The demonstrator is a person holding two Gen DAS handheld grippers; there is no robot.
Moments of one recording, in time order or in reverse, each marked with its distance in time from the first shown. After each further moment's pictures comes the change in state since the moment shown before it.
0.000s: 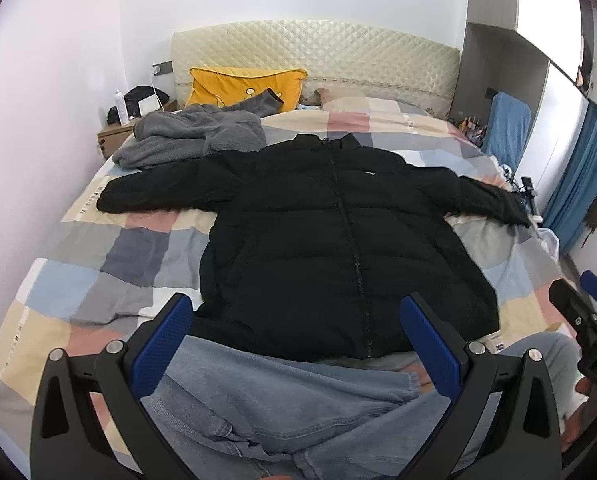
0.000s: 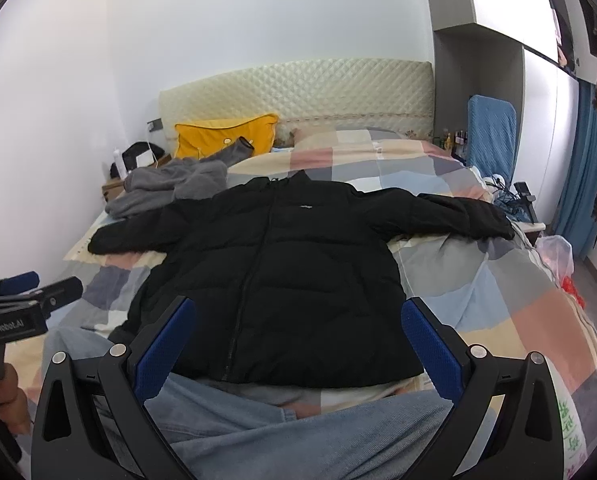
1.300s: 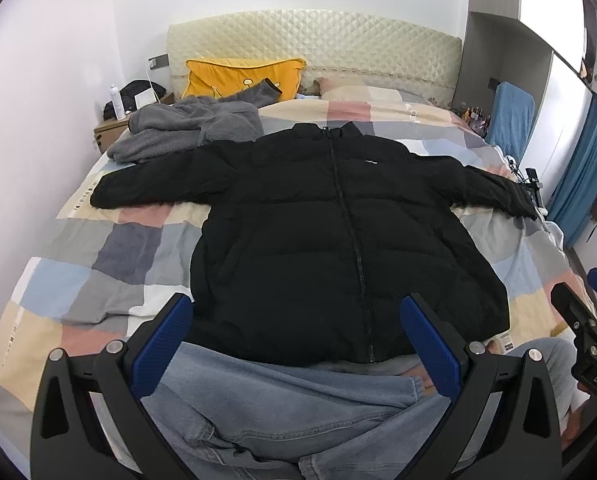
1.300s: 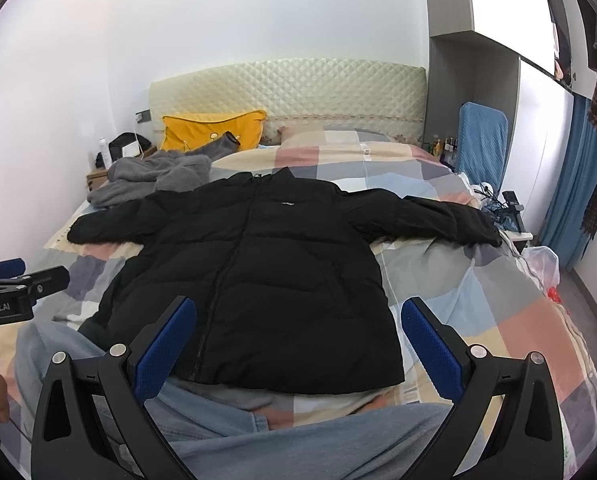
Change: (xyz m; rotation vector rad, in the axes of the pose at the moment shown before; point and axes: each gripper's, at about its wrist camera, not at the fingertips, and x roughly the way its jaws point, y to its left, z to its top) left arm 0.027 -0.009 -0.001 0.006 0.037 0.002; right arm 0.016 -0.010 -0.010 -0.036 -0.003 -0.064
